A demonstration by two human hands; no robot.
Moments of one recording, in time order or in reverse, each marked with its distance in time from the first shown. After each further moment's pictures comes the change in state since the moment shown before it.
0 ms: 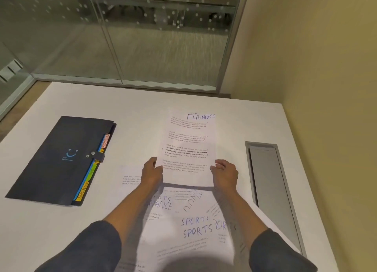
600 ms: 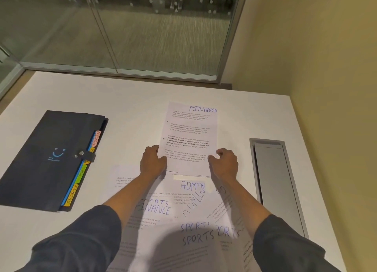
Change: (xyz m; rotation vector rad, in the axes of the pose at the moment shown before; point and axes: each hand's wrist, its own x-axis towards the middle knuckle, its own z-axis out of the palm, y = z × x) left_hand 0.063 0.002 0.019 0.409 0.004 0.131; right_hand 0.067 0.008 0.027 -0.367 0.013 -0.123
